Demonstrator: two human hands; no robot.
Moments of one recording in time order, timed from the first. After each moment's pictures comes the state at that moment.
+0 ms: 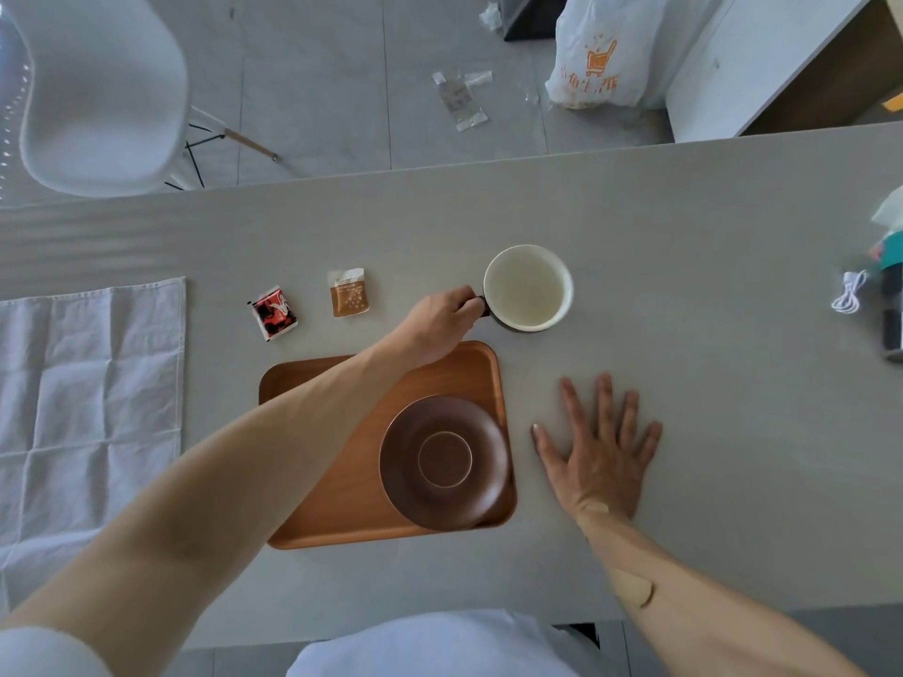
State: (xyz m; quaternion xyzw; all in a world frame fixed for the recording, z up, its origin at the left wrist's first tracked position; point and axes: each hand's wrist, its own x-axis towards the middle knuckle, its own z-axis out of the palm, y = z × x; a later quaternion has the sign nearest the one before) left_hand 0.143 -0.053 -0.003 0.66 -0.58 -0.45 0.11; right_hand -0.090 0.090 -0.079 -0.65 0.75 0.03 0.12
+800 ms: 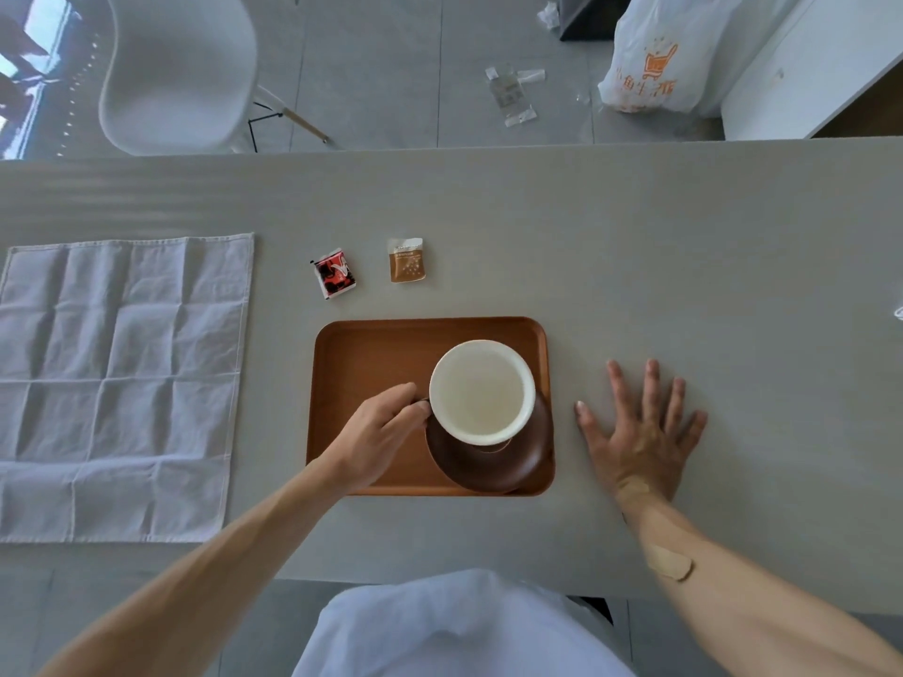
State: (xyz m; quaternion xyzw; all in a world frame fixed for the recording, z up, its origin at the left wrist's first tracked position) left_hand 0.223 0.137 0.022 0.66 -0.50 -0.52 0.23; right_hand -0.091 0.093 -0.081 -0.65 0.75 0.00 0.12
